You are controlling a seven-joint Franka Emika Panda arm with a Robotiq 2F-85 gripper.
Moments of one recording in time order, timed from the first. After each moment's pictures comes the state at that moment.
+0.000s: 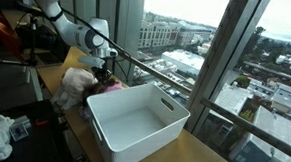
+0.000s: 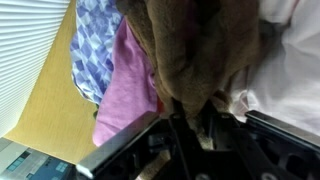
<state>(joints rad) 0.29 0.52 0.10 -1.96 -0.21 2.50 0.01</state>
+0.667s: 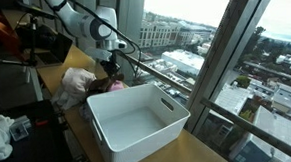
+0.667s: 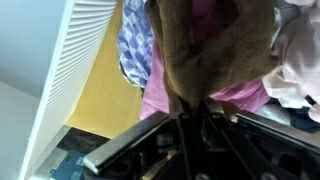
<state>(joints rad) 0.22 0.42 0.09 -1.97 -0.19 2.47 0.00</state>
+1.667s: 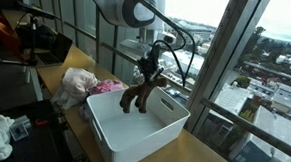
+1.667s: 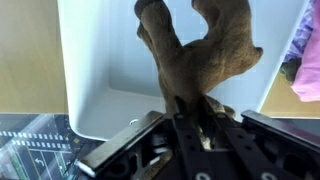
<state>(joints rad) -0.05 0.33 -0.03 -1.84 -0.11 2.29 -0.09</state>
